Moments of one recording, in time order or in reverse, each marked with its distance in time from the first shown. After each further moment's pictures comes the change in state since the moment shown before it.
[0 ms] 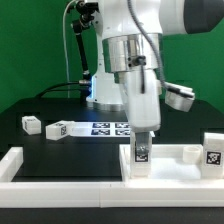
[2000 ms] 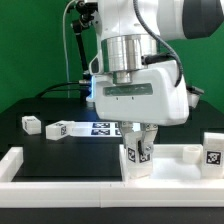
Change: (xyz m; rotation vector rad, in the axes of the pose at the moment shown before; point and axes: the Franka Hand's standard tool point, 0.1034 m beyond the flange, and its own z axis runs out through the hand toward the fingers) arm 0.007 0.000 0.001 0.041 0.053 -0.534
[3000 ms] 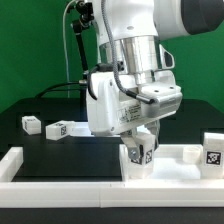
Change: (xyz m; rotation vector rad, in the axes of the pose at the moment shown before) arm -0.006 -0.008 0.004 -0.011 -0.071 0.953
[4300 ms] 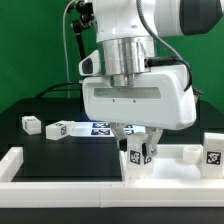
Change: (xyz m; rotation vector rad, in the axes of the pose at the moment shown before) arm 0.009 -0.005 -0.003 -0.071 0.044 -1.143
